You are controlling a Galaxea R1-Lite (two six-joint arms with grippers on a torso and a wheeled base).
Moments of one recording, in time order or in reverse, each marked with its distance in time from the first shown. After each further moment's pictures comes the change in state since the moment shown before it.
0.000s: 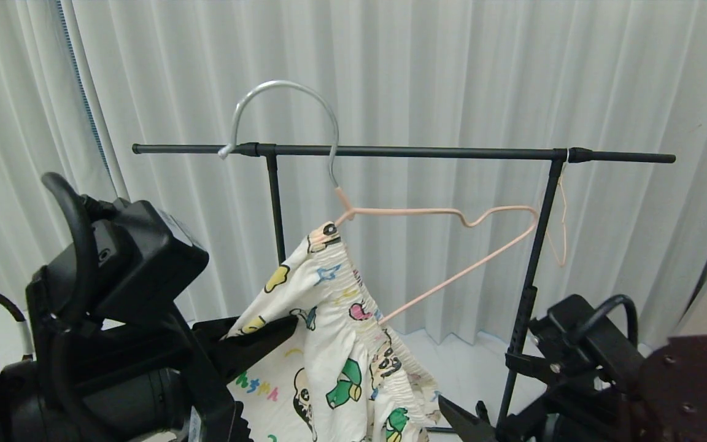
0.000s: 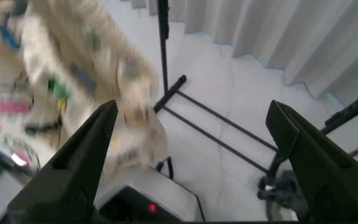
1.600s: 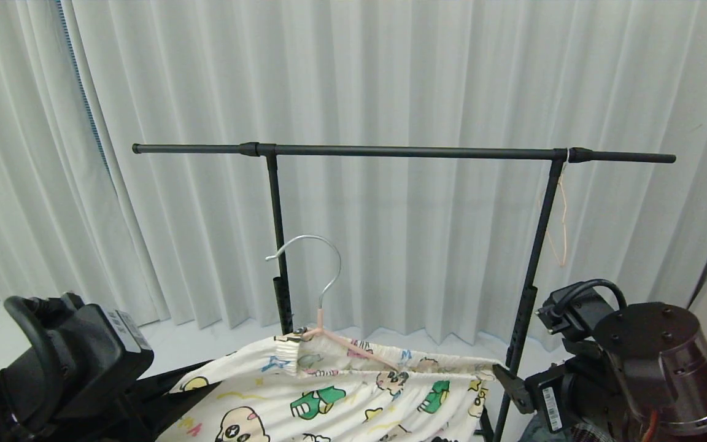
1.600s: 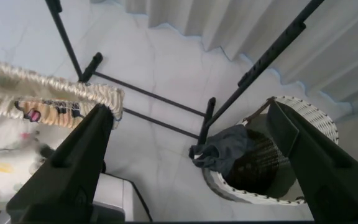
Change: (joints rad) left arm 0.096 -0.150 0.242 0.001 0.084 0.141; right arm -0.257 0.028 0.036 0.114 -0.095 -0.106
